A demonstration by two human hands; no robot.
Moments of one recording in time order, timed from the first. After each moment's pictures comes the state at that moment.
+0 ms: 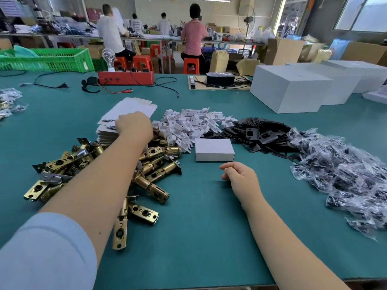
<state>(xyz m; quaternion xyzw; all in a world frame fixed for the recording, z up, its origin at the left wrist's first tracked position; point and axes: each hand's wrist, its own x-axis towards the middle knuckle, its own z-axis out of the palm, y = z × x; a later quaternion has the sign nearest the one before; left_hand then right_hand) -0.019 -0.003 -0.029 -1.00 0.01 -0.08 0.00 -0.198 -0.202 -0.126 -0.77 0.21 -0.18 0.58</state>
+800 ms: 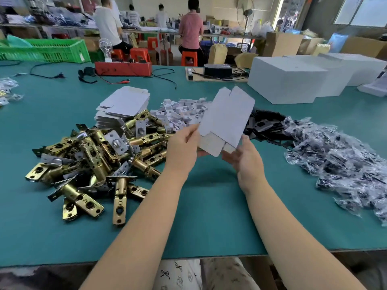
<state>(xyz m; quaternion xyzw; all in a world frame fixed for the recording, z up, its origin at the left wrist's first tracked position) -0.161 -0.063 -0.075 -0.65 0.15 0.05 -0.74 -0.200 -0.206 -0.110 -0.58 0.16 -0.24 0.77</state>
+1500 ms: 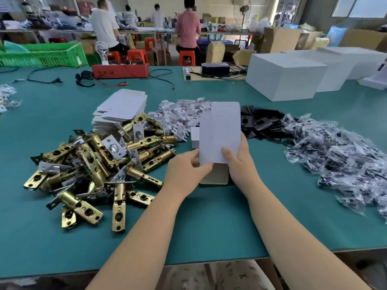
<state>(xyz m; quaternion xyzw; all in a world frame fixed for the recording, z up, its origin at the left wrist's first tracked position) -0.171 -0.048 -0.107 -0.83 0.24 0.02 -0.51 -0.211 -0.202 -0.115 -0.75 0.09 -0.23 0.62</state>
